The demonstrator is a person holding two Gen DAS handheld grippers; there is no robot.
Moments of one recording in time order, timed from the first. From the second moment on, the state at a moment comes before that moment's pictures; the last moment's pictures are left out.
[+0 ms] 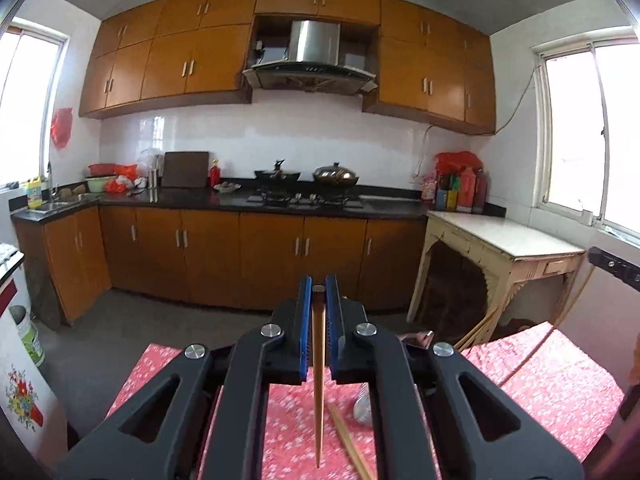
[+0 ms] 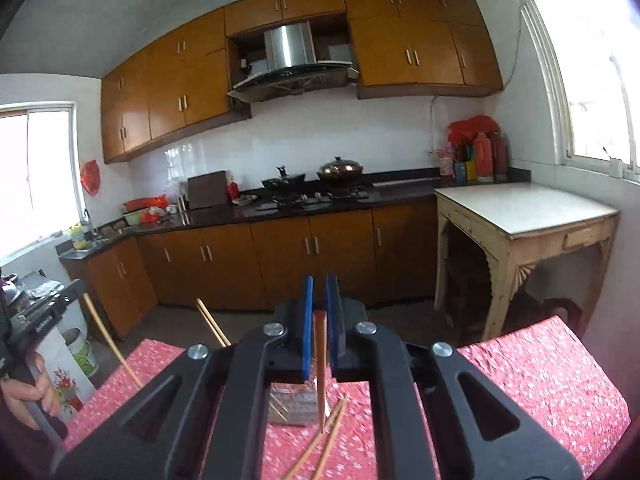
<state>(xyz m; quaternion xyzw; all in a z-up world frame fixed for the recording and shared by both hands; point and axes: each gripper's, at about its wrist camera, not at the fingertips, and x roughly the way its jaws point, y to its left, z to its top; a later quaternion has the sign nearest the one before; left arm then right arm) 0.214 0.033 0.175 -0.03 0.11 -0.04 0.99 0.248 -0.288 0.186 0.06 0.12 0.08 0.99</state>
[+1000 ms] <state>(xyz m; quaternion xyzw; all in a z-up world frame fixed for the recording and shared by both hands) 0.353 -0.042 0.145 -0.07 0.15 -0.04 0.99 0.417 -0.235 0.143 0.08 0.20 0.12 0.97</state>
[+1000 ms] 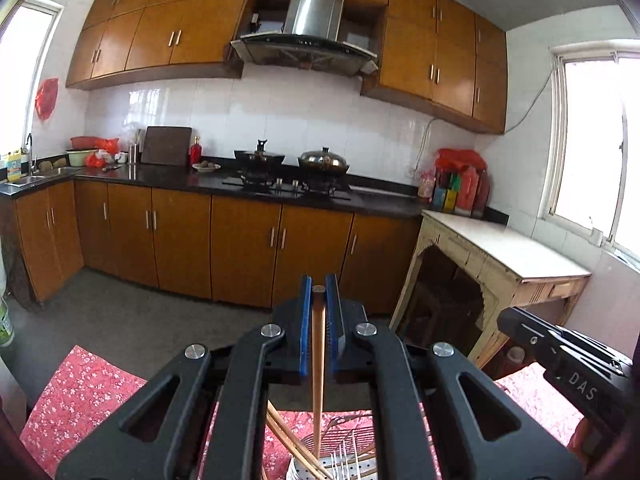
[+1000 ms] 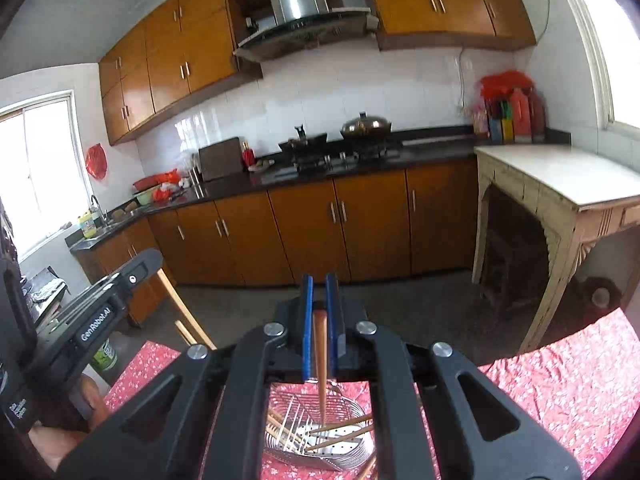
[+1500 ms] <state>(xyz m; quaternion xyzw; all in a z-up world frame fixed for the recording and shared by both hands) 0.340 -0.028 0.153 -0.06 0.16 -0.01 0.99 0.412 -0.250 0.129 0.08 0.23 0.07 0.97</state>
